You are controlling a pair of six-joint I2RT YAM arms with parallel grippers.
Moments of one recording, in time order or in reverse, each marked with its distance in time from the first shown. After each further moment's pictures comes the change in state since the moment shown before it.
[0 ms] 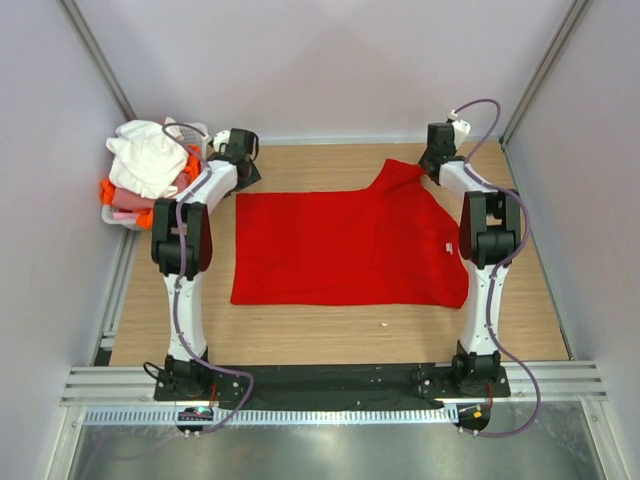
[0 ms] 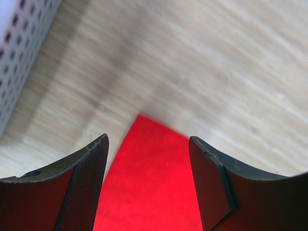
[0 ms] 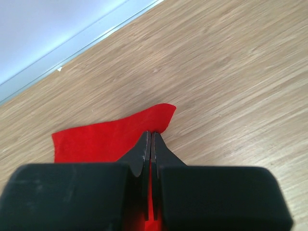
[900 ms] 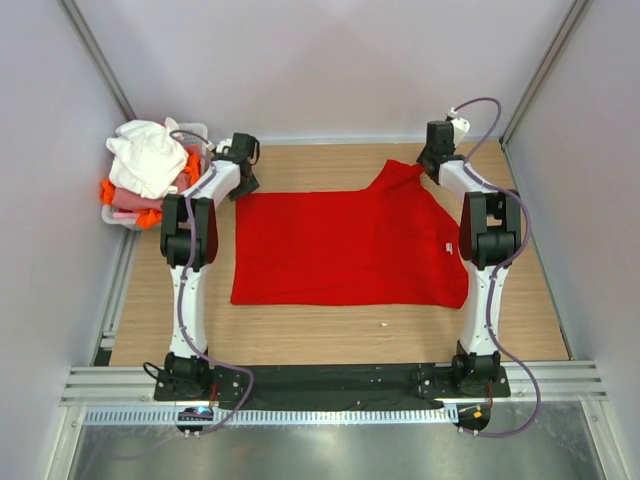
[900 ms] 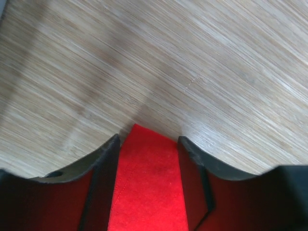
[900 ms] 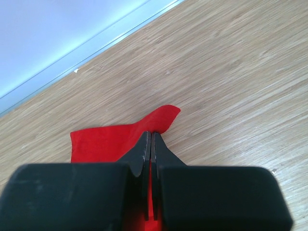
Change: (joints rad) left arm 0.022 0.153 0.132 -0.078 0.054 -0.031; right arm 0.000 -0.021 -0.008 0.012 -0.015 0.019
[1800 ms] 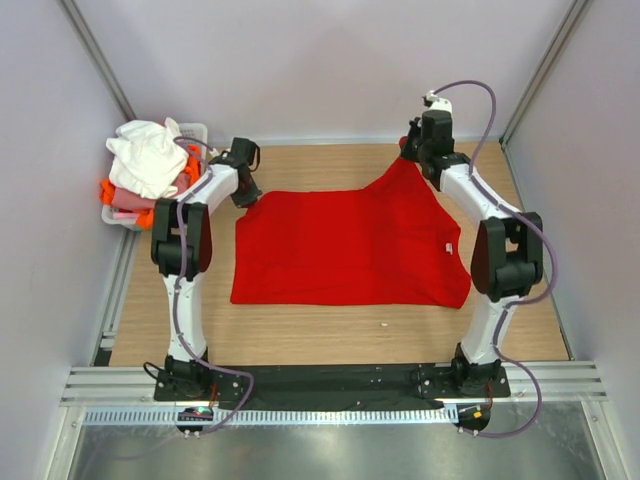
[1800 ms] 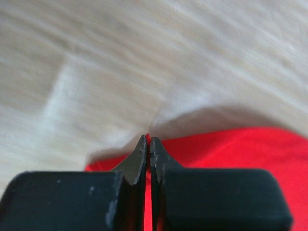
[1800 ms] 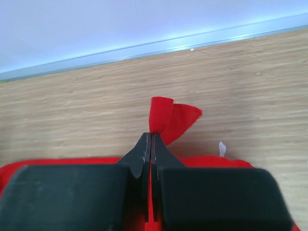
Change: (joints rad) left arm -0.019 -0.128 -0.143 -0.042 0.135 0.031; right arm 0.097 -0.295 -0.165 0.025 -0.256 -0.151
